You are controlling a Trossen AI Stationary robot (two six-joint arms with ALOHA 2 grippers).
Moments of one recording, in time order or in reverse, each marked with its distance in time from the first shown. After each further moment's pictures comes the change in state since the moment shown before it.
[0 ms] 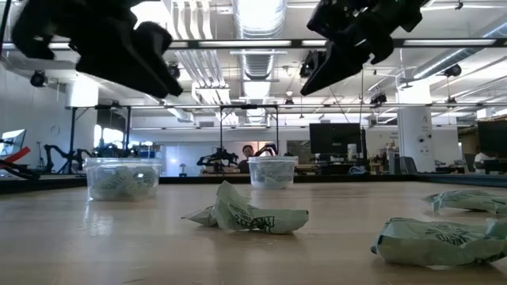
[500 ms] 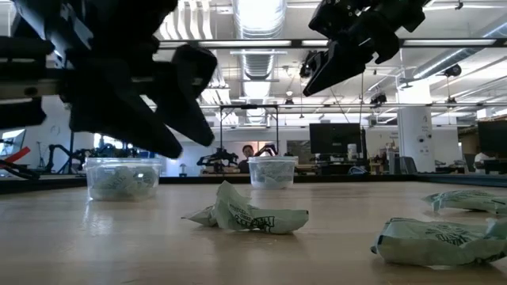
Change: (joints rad) left arm 0.009 0.322 0.030 0.373 0.289 0.300; right arm 0.019 -0.003 -0.011 -0.001 -0.009 0.008
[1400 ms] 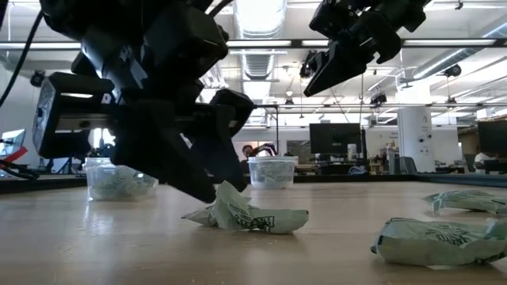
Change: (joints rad) left arm 0.114 0.165 0.085 0.045 0.244 -0.009; right arm 0.006 -0.001 -0.003 0.000 0.000 0.007
